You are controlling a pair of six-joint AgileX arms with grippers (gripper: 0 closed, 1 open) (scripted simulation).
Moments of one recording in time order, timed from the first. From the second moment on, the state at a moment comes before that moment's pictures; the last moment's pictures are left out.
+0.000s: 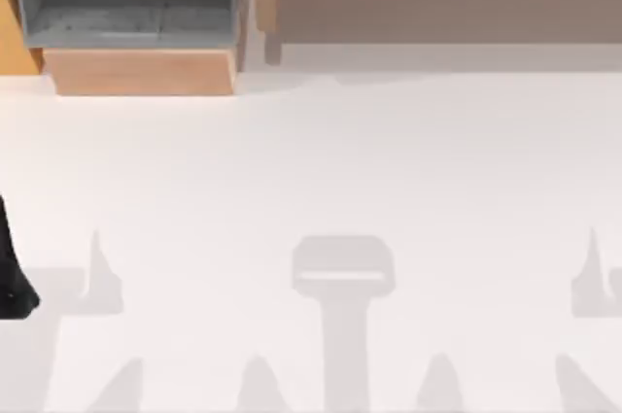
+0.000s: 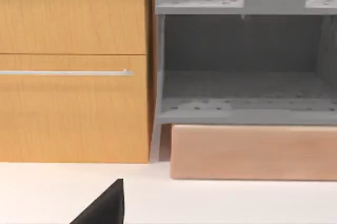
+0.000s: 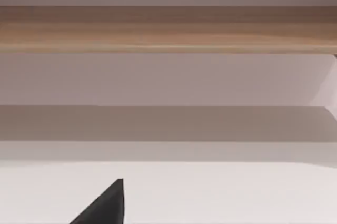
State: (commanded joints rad) left arm 0.00 0.00 0.00 0.00 0.00 0.00; right arm 0.00 0.00 0.00 0.00 0.00 0.00
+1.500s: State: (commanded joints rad) left arm 0.31 1.71 0.83 0.88 0.35 1.19; right arm 0.00 0.00 0.00 0.00 0.00 0.00
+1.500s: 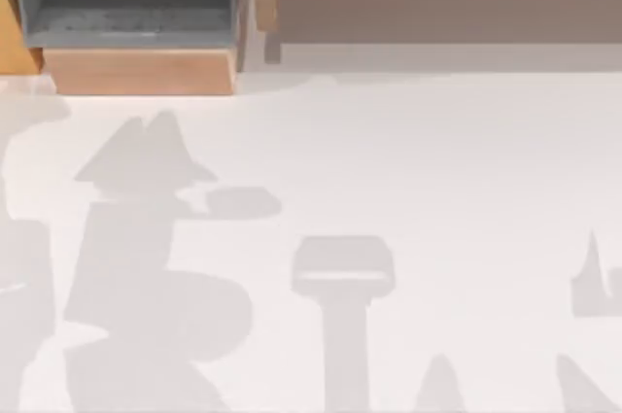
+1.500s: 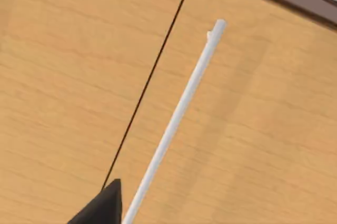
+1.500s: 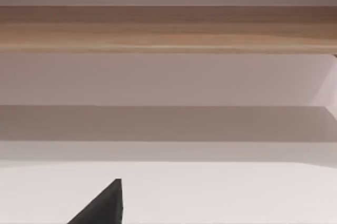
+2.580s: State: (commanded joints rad) left arm 0.41 2.28 1.11 1.17 0.46 1.58; right arm 0.00 0.00 0.00 0.00 0.00 0.00
